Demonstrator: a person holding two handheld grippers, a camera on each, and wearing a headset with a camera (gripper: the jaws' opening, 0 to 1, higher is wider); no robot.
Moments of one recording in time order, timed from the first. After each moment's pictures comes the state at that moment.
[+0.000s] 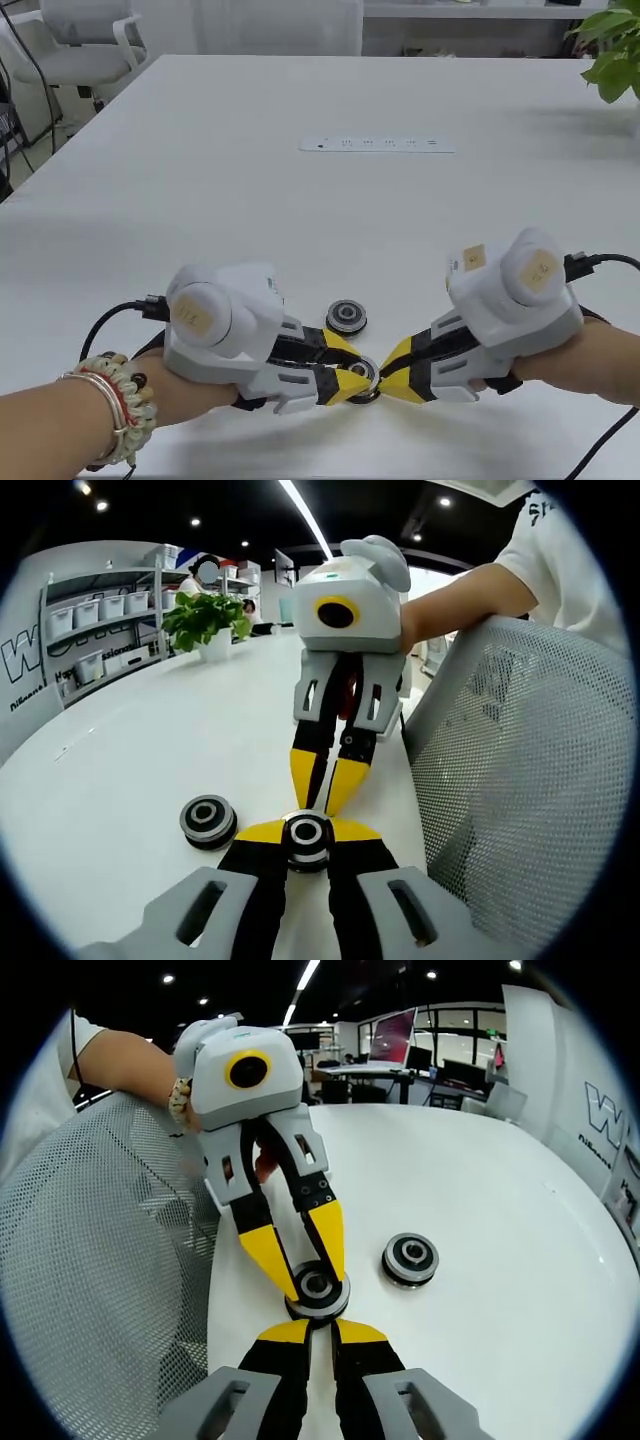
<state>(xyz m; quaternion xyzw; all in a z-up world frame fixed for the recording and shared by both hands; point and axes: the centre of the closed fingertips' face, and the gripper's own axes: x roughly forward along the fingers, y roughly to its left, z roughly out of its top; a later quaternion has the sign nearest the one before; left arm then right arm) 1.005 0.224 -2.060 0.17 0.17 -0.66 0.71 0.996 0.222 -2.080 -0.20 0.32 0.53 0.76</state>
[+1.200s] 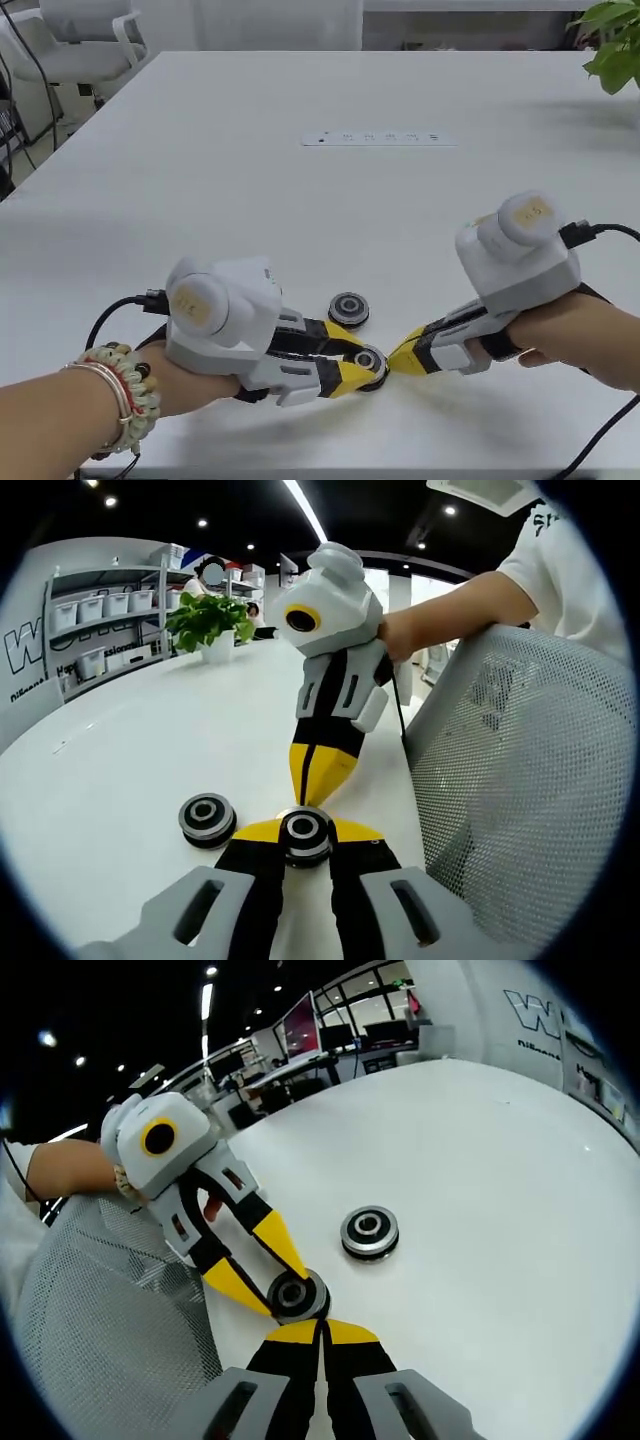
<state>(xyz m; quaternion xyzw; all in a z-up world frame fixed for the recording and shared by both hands) 1.005 0.224 -2.060 0.15 0.17 -0.66 0.71 1.007 0.211 -2.076 -0.02 0.43 0.44 0.79</state>
